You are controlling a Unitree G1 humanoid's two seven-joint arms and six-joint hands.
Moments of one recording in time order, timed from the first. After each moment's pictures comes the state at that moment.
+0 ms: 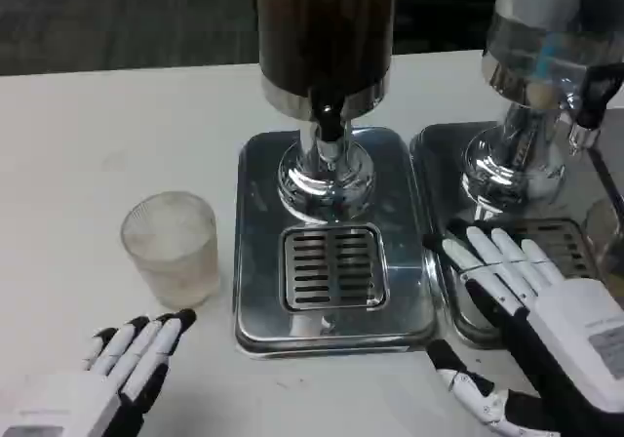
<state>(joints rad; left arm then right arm) 0.72 0.51 0.12 -0.30 0.76 -0.44 0.06 0.45 -0.44 0.06 -0.28 -0.80 -0.45 -0.15</state>
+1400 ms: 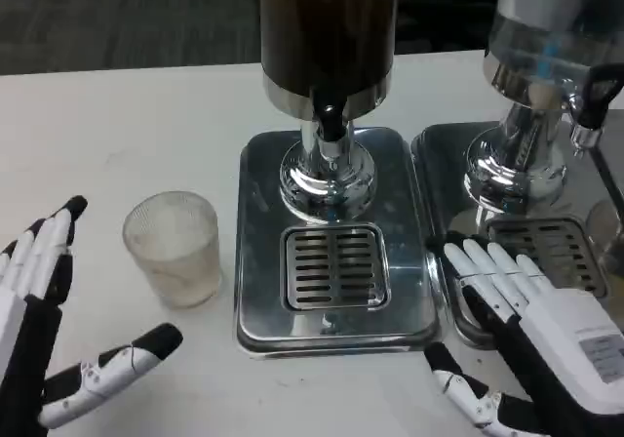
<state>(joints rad) 0.49 0.39 0.19 -0.17 0.59 -0.38 0.18 0.45 -0.43 0.11 -0.28 -0.78 -0.38 -0.12</state>
